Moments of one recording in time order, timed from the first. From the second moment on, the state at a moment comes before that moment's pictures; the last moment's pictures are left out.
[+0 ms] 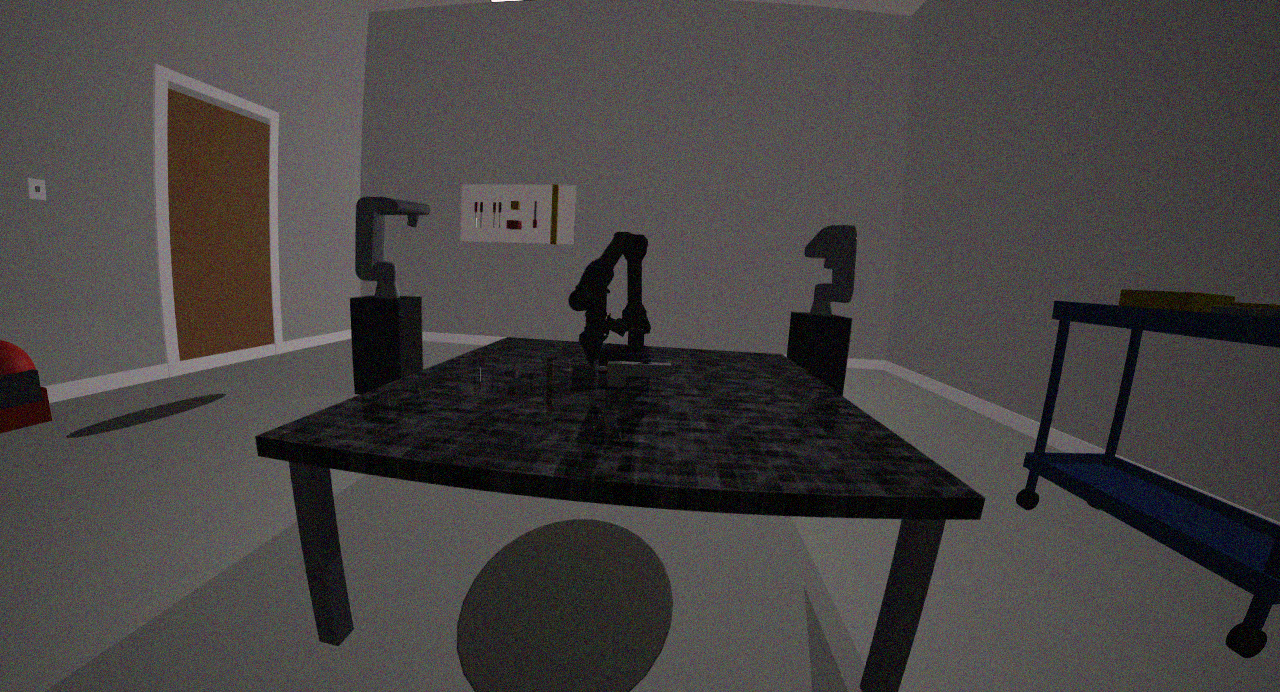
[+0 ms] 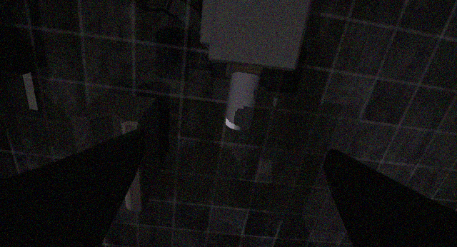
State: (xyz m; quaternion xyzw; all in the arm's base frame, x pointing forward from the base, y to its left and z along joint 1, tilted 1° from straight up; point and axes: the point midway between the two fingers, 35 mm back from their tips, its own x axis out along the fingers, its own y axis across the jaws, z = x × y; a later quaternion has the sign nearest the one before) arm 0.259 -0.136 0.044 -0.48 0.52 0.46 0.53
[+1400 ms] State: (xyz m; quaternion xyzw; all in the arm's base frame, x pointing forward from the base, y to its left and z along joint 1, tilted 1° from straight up) arm 0.263 -0.123 -0.004 -0.49 0.51 0.46 0.53
